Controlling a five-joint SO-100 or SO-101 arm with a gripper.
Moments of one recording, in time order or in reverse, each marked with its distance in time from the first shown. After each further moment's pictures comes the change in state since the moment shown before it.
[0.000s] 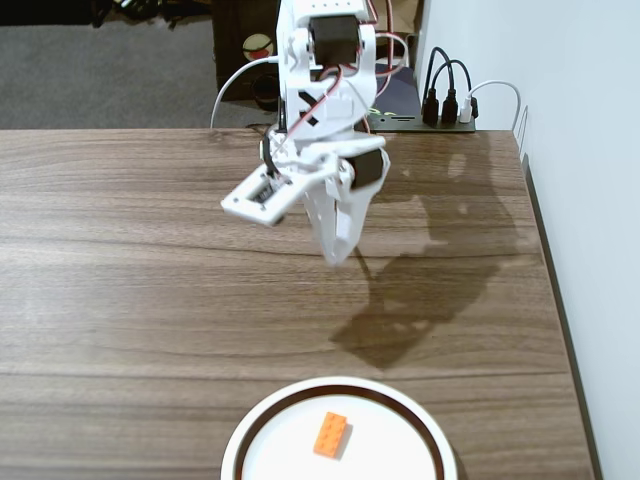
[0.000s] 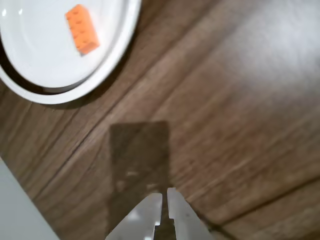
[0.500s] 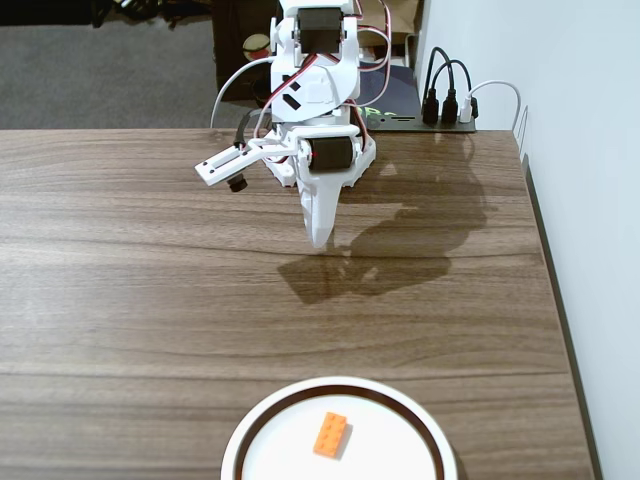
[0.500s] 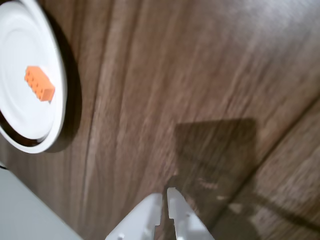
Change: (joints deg) arm 5.6 24.9 18.1 2.4 24.0
